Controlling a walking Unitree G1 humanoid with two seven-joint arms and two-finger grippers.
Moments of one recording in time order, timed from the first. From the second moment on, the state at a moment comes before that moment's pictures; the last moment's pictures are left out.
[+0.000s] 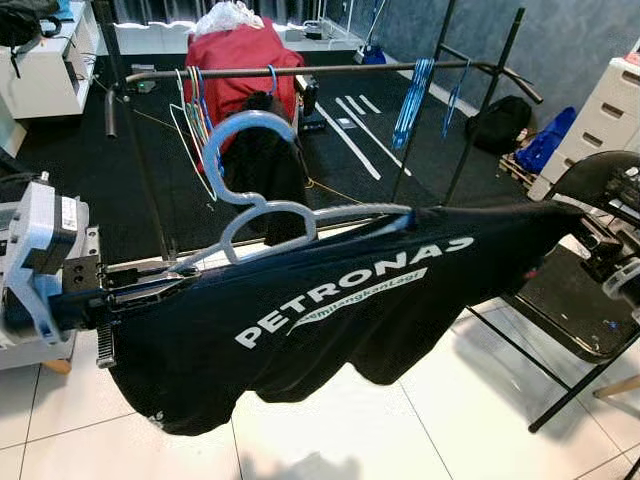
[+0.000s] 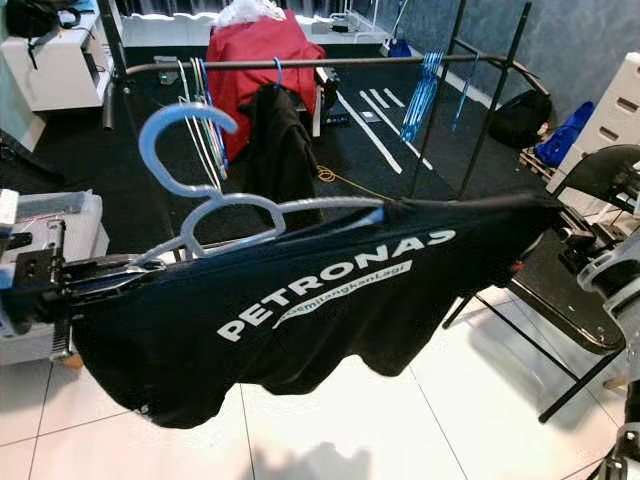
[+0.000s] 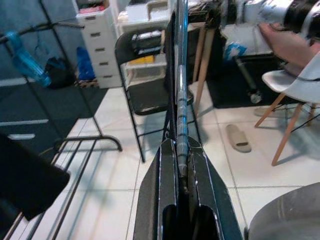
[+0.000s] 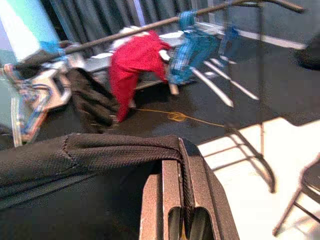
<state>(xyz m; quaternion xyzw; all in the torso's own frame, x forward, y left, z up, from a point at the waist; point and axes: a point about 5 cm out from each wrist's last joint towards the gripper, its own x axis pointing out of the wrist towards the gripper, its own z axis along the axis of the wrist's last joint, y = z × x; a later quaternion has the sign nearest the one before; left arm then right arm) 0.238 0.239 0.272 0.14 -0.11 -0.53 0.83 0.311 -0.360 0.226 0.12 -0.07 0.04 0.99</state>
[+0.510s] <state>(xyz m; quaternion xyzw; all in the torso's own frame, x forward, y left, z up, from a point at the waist) 0.242 0.225 0.265 0.12 -0.12 -0.54 0.82 0.321 -0.334 0.181 0.11 0.01 0.03 0.99</state>
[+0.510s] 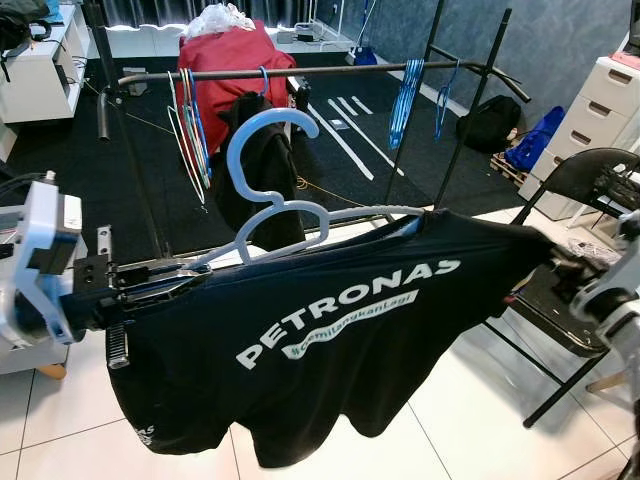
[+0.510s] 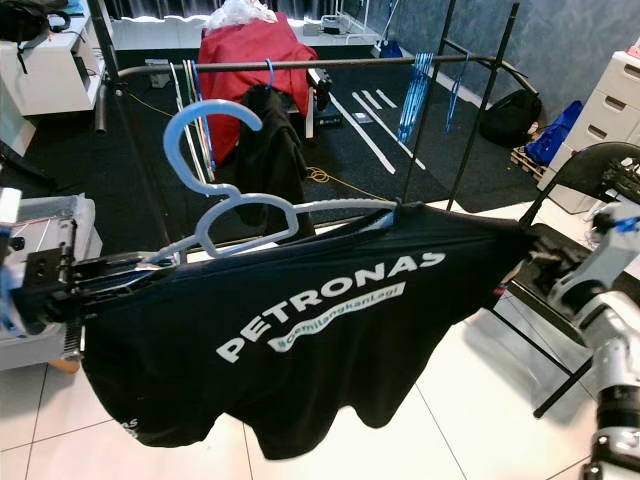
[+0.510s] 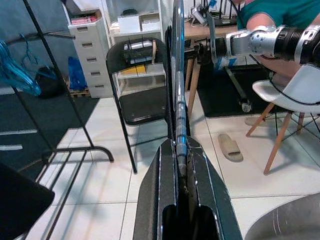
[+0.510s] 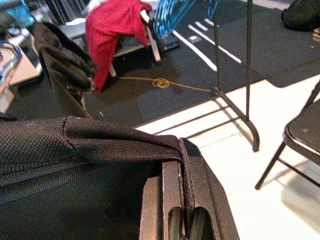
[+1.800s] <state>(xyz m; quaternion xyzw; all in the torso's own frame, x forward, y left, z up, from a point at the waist) 0.260 0.162 0.217 0.25 -0.02 -0.57 0.78 0.278 -0.277 0.231 -0.02 -0.03 0.39 0.92</state>
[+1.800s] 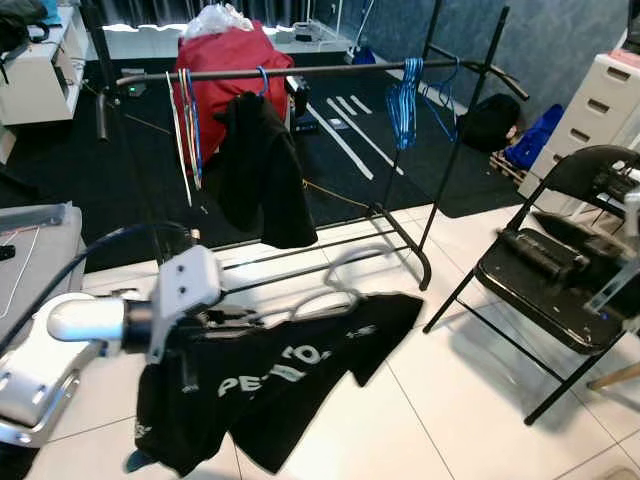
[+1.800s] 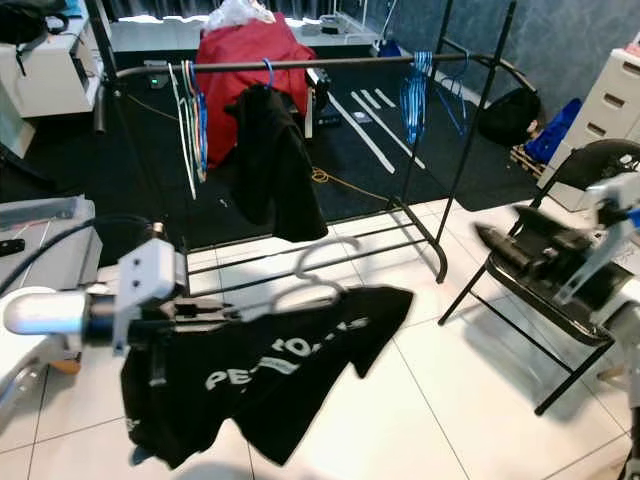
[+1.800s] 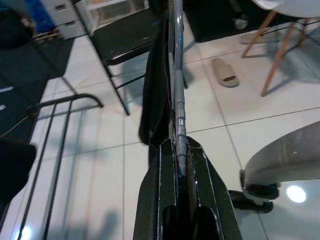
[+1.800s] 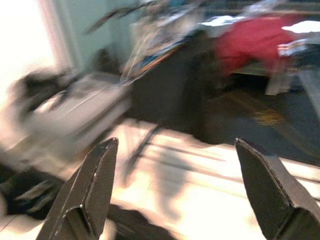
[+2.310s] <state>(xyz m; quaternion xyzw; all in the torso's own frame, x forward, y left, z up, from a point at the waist) 0.261 0.132 0.226 0.25 -0.06 -0.62 0.74 0.268 -0.251 0.227 -0.23 0.15 0.54 0.80</state>
